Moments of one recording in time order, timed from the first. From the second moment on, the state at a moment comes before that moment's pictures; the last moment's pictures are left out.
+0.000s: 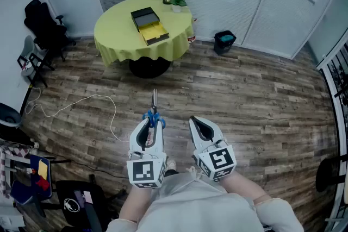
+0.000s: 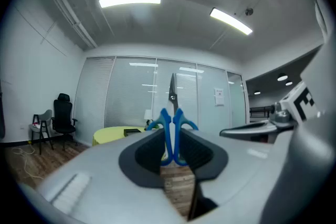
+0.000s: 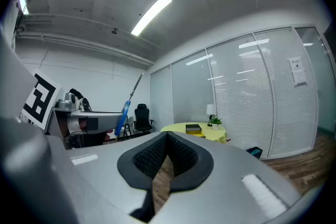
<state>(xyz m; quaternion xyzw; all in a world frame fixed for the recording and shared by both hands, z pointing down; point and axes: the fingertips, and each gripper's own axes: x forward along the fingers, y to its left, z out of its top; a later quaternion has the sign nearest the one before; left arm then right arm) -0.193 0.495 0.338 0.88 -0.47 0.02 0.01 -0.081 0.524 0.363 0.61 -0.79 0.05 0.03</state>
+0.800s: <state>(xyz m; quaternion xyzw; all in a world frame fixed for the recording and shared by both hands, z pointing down) -0.227 0.418 0.359 0.88 -0.46 0.02 0.04 -0.100 0.451 0.381 0.62 -0.78 0.08 0.03</state>
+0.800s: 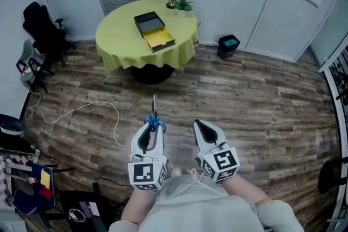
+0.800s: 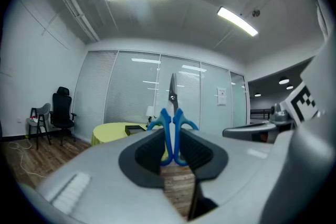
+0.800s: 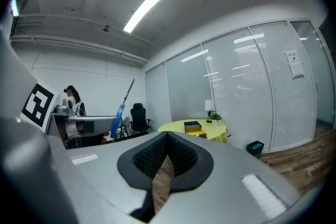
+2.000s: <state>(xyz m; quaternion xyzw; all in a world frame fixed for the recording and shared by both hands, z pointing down) -0.103 0.186 0.375 0.85 -0.53 0.04 0.04 0.038 0.189 0.423 0.55 -0.83 0.12 0.06</state>
